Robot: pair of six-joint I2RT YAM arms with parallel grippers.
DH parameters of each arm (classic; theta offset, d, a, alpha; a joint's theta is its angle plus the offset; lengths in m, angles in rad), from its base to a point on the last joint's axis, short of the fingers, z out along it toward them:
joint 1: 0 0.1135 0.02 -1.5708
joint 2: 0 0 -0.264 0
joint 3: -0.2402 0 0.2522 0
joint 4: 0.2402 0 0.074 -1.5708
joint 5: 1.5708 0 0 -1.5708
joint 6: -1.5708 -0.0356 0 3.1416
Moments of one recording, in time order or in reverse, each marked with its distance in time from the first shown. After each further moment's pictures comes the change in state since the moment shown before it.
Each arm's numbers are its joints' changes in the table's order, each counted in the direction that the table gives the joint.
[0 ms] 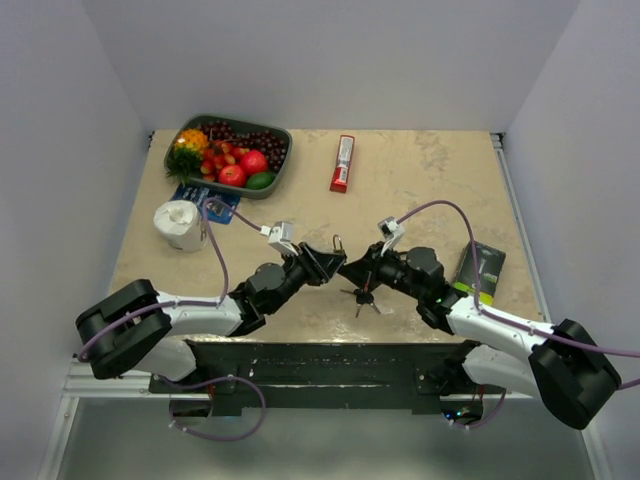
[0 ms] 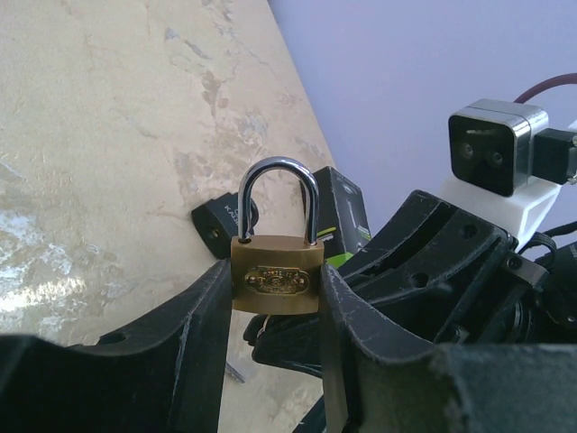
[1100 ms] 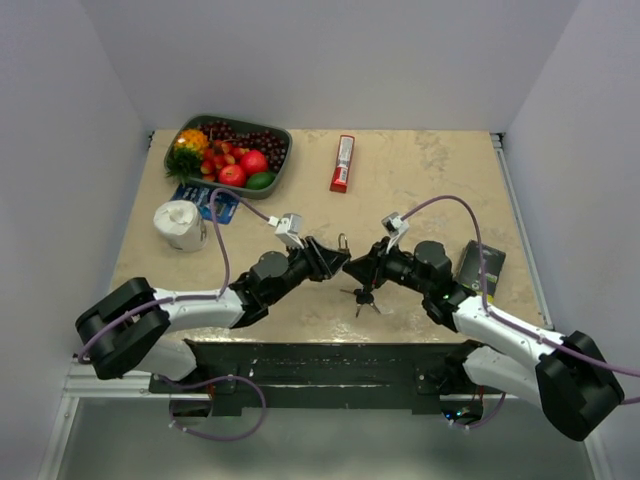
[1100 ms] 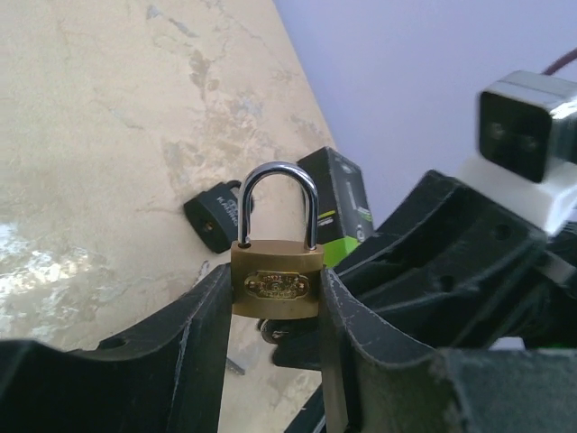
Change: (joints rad) left arm 0.047 -0.014 -0.053 0.077 0.113 -0.024; right arm -0.068 -0.048 -0.027 0.094 -0.127 0.088
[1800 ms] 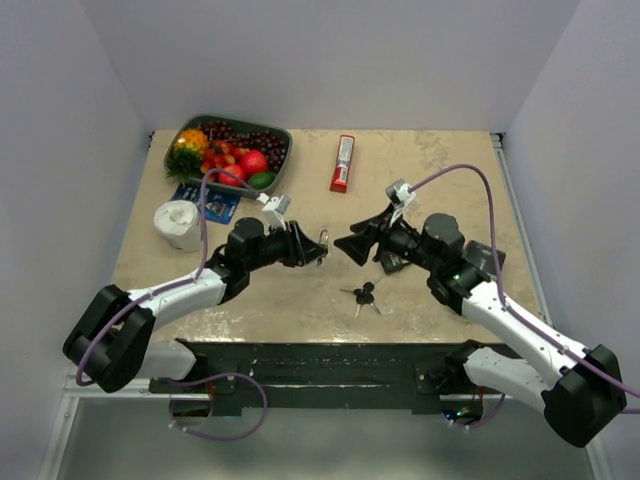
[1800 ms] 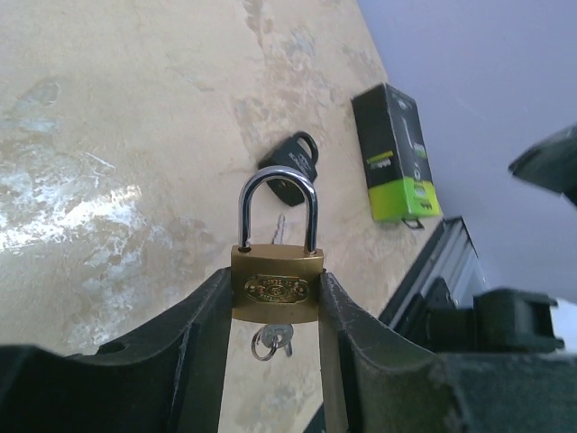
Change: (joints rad) left arm 0.309 -0.047 -0.080 0.345 0.438 -0.146; right arm -0.018 -0.068 -0.238 0.181 0.019 0.101
